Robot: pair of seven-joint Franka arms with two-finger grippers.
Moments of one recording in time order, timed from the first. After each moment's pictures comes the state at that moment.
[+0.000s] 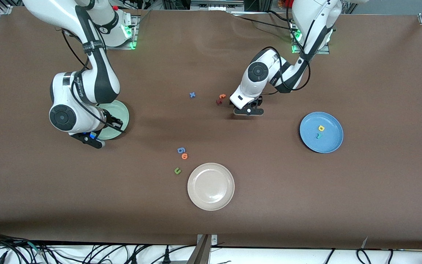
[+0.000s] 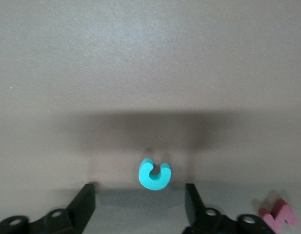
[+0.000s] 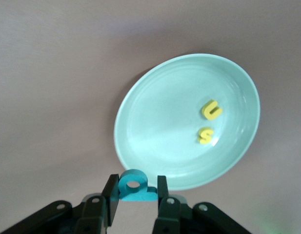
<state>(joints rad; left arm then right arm) -0.47 0.48 -0.25 -2.18 0.08 2.59 -0.77 0.50 0.42 -0.33 -1.91 0.15 1.96 0.51</state>
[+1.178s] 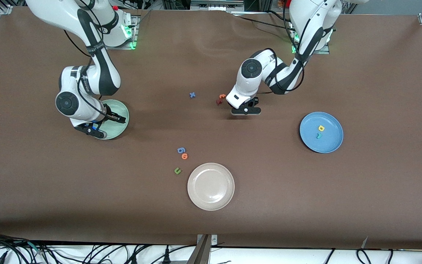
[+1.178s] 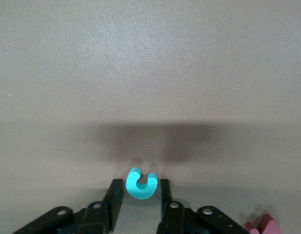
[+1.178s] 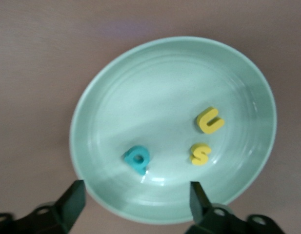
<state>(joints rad) -0.48 0.49 -0.25 -2.15 0.15 2.59 -0.87 0.50 0.33 -0.33 -2.13 0.16 2.17 0.41</state>
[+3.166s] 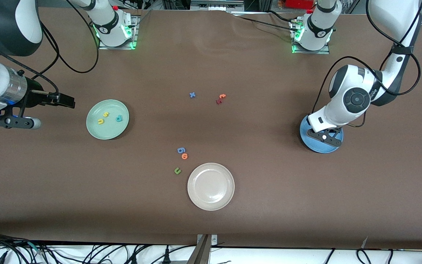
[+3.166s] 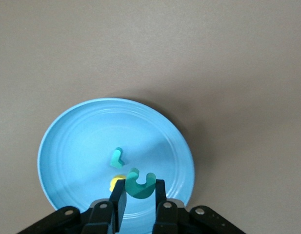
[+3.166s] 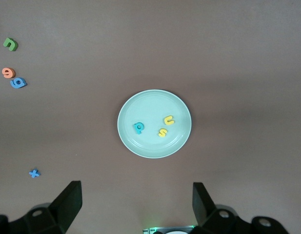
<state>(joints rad) 0.08 0.30 -0.24 -2.10 0.19 2.26 0.14 0.57 0.26 -0.56 -1.45 0.13 1.47 0.10</state>
